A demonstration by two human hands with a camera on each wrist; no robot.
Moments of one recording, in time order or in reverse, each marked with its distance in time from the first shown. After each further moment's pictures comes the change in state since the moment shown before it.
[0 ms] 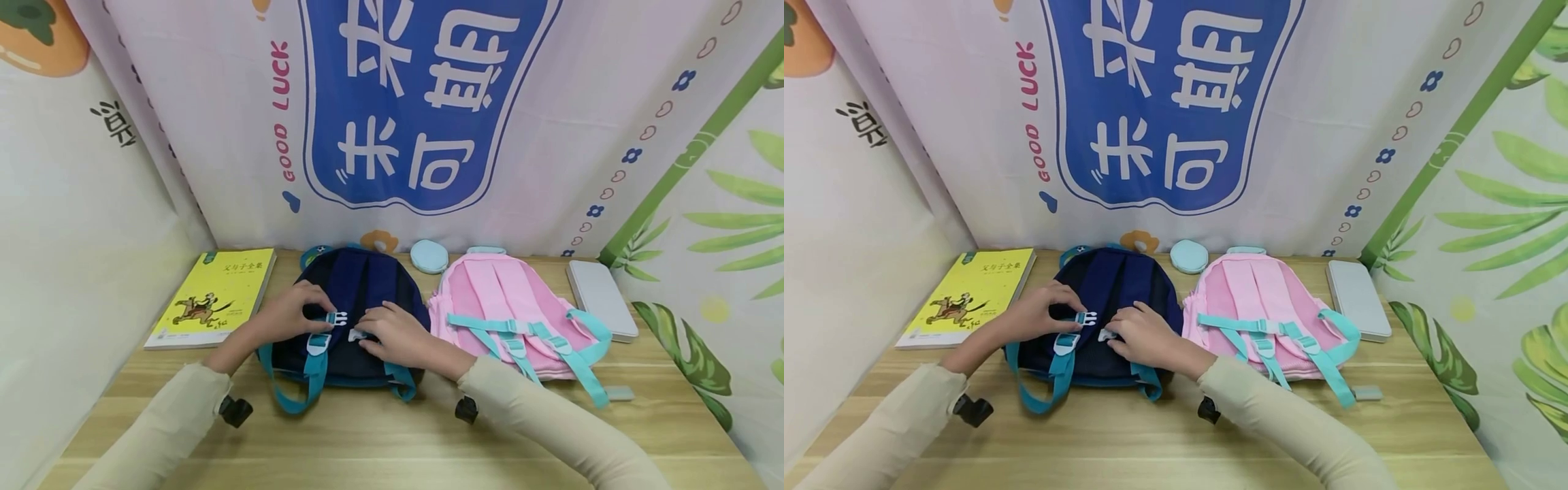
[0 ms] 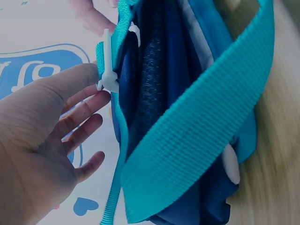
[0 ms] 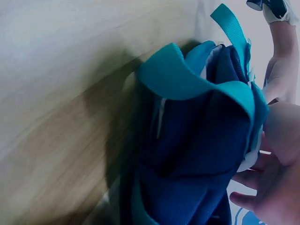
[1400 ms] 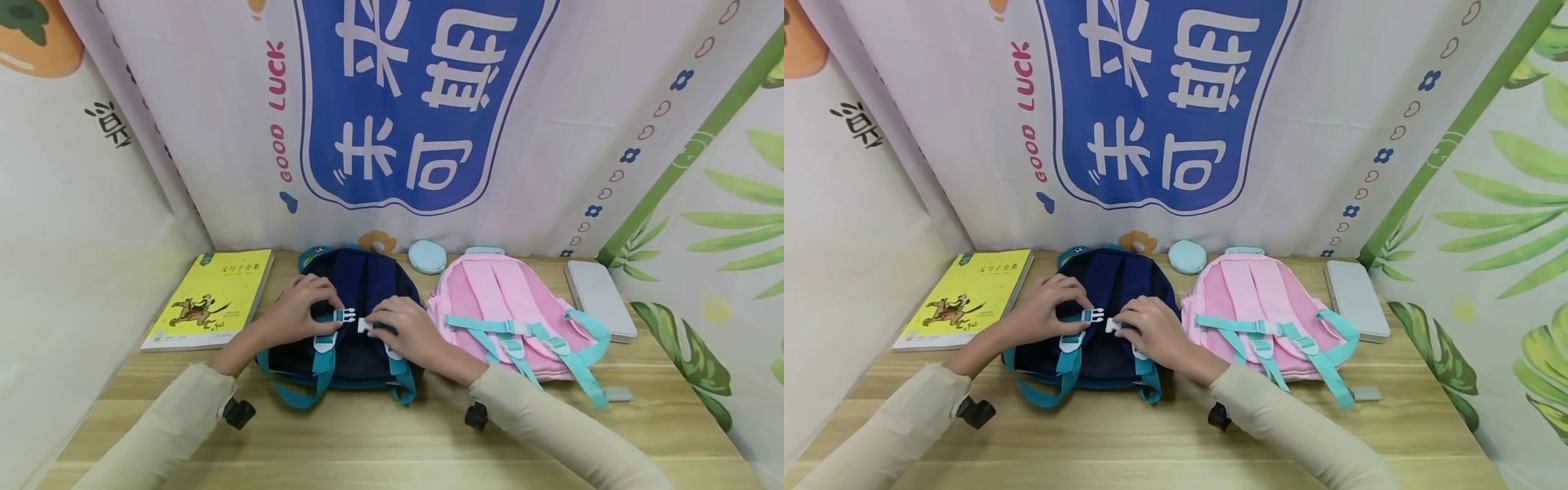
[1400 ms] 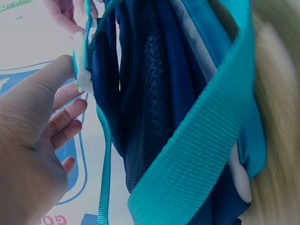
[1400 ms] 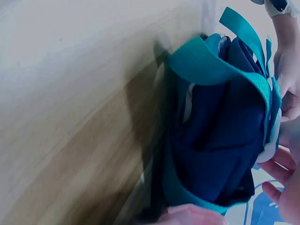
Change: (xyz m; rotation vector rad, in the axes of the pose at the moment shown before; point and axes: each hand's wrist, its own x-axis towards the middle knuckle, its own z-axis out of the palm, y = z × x) left_hand 0.011 0.012 0.008 0.082 0.136 0.092; right_hand -0.018 0.017 0.005 0.093 0.470 -0.066
